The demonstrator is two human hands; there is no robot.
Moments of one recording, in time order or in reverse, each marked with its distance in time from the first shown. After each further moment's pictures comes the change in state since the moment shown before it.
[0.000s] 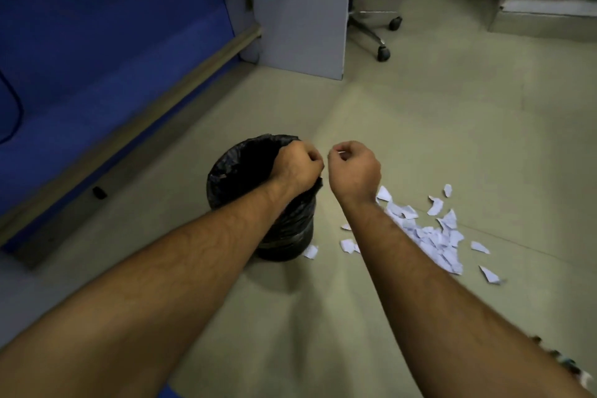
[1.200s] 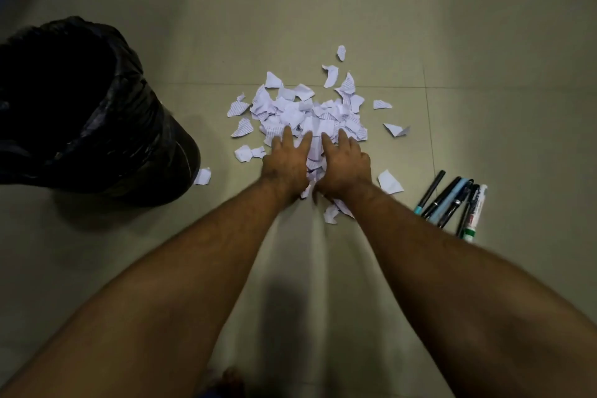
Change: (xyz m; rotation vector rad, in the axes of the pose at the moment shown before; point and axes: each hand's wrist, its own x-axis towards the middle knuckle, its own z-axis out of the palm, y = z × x) left_hand -0.089 -0.046 0.308 0.782 -0.489 0.401; right_hand -0.036 0.324 -0.098 -0.871 -0.383 0.039
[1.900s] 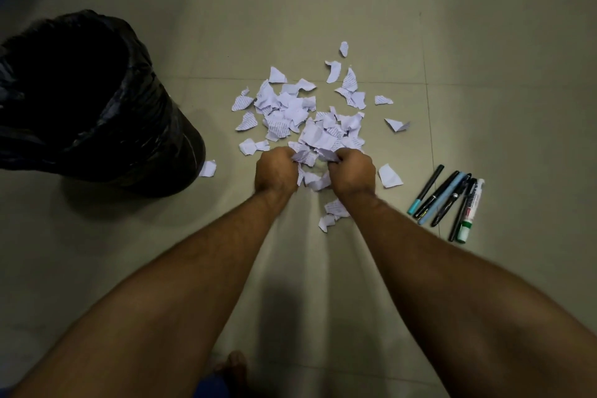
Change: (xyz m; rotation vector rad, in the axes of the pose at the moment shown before) left_hand -0.042 -0.003 -0.016 -0.536 0.170 -0.323; right_hand -0.032 -0.008 -0.014 0.501 0.162 0.238
